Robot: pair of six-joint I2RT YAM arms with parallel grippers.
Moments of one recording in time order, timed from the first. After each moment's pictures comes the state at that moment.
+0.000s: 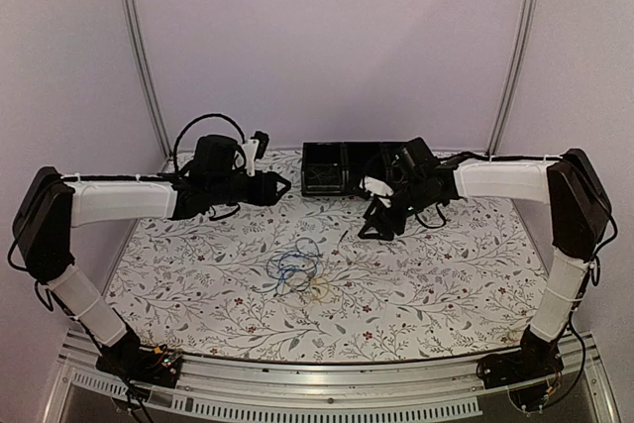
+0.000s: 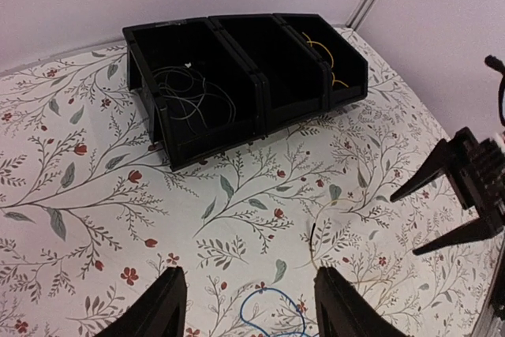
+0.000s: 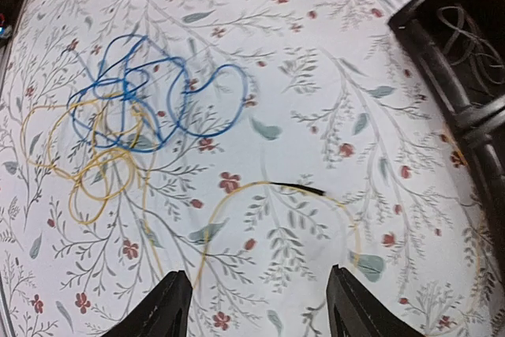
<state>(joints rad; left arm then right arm) -0.60 1.60 0.99 0.14 0.12 -0.30 0.58 1.83 1.28 -0.38 -0.46 -0.51</state>
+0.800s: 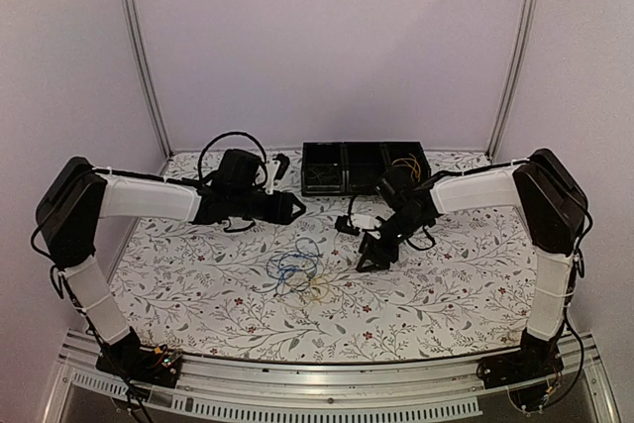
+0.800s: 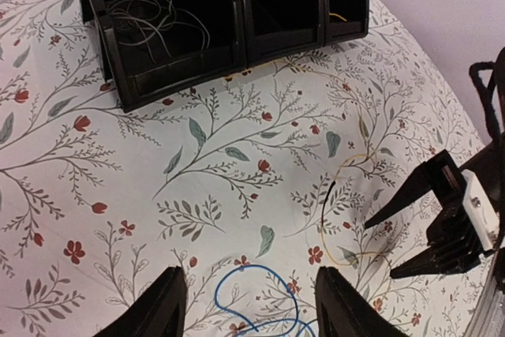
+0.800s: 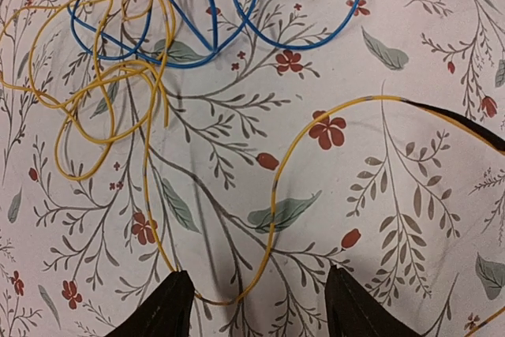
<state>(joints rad) -0.64 1.75 1.03 0.09 0.18 -0.32 0.68 1.98 1.26 -0.45 -0.45 -0.61</state>
